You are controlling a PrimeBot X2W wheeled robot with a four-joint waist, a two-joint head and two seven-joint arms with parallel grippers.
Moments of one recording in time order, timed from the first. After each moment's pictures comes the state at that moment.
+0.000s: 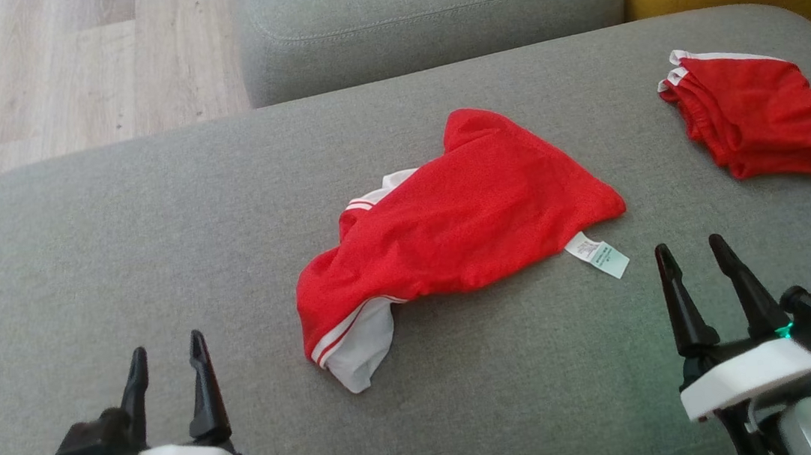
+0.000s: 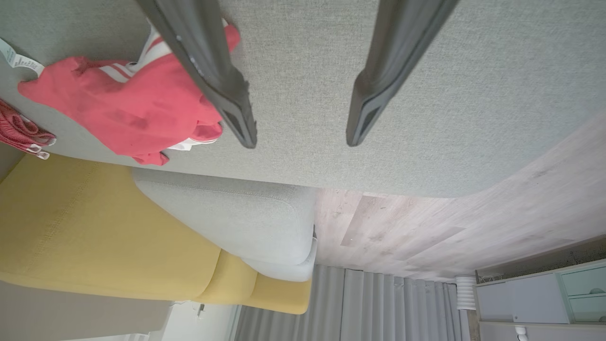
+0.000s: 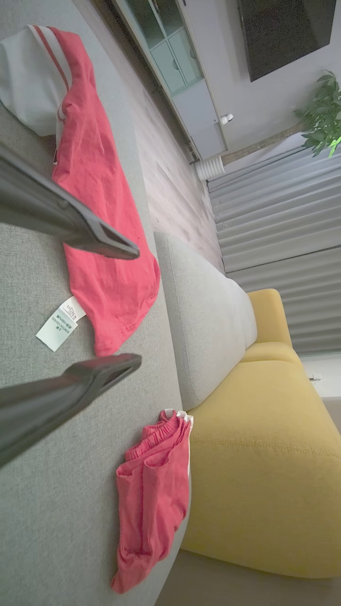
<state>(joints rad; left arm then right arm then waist) 0.09 0.19 -0.24 0.09 -0.38 0.22 -0.25 -0.01 -0.14 0.11 0.23 0.31 0.13 -0.18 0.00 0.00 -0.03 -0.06</state>
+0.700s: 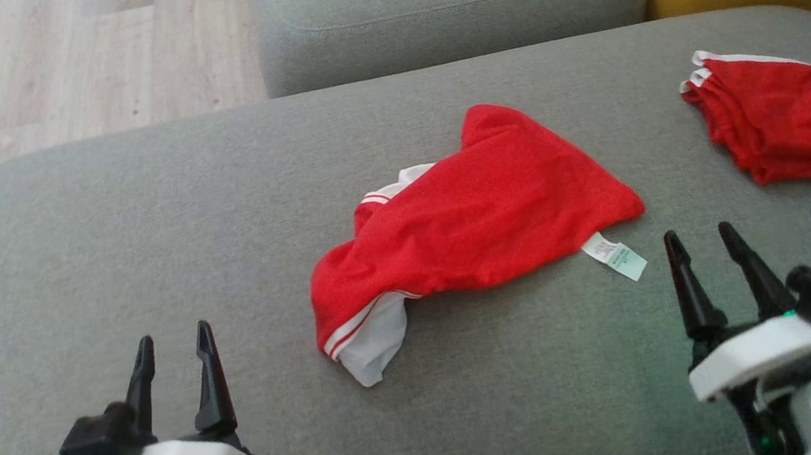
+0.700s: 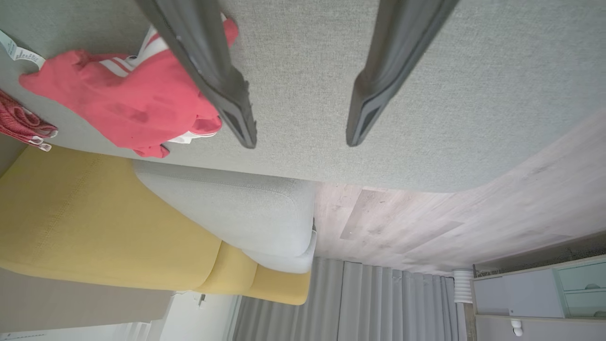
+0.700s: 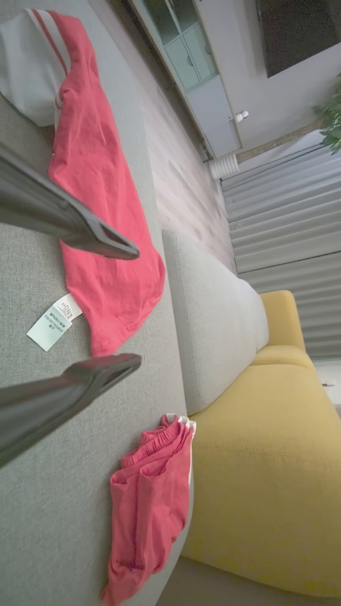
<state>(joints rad) 0.09 0.12 -0.18 0.10 -0.31 0.13 -0.25 -0.02 -0.14 0.08 0.22 0.30 0.13 -0.13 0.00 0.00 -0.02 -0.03</state>
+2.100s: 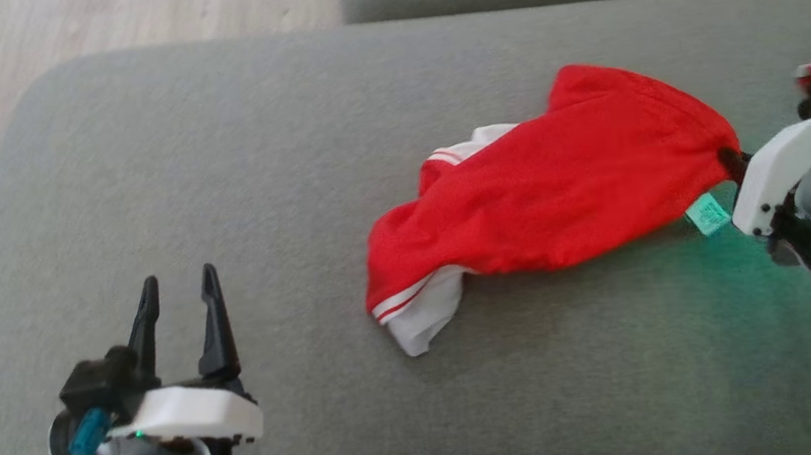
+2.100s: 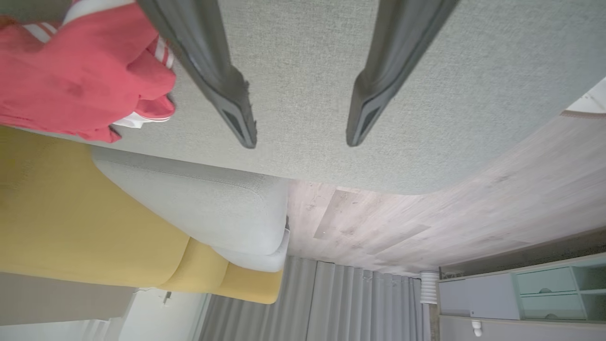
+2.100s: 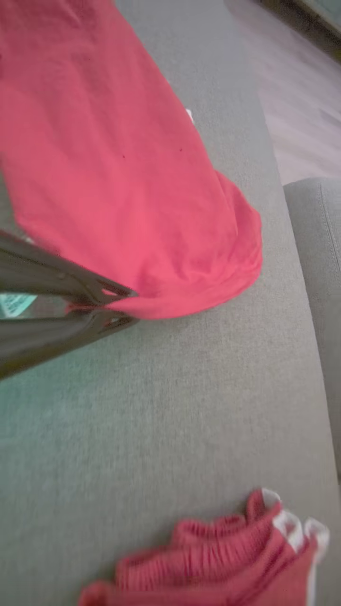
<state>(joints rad) -0.06 0.06 -0.14 0.17 -0.25 0.05 -0.25 -0.61 -0.28 0.06 0.83 0.45 0.13 0.45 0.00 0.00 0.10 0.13</state>
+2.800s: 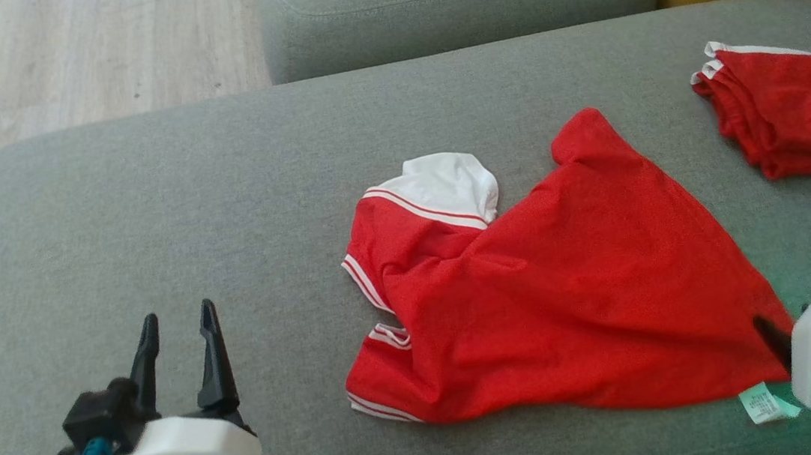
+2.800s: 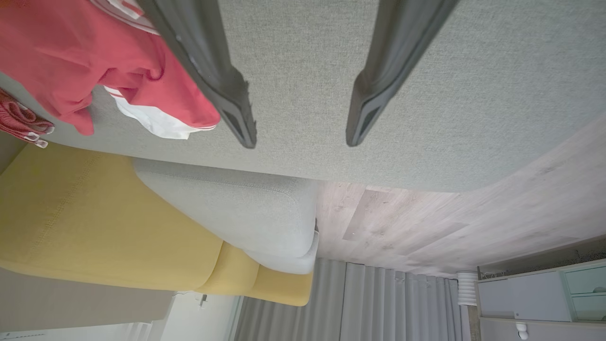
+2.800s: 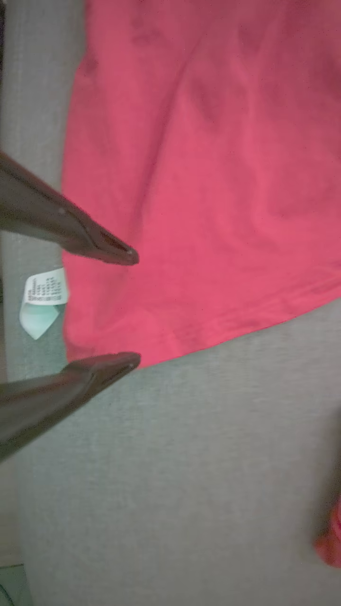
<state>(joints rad) 0.01 0.06 -0.11 0.18 -0.25 0.05 -0.25 -0.02 -0.32 -0.06 0.16 0.31 0.13 0.79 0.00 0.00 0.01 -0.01</state>
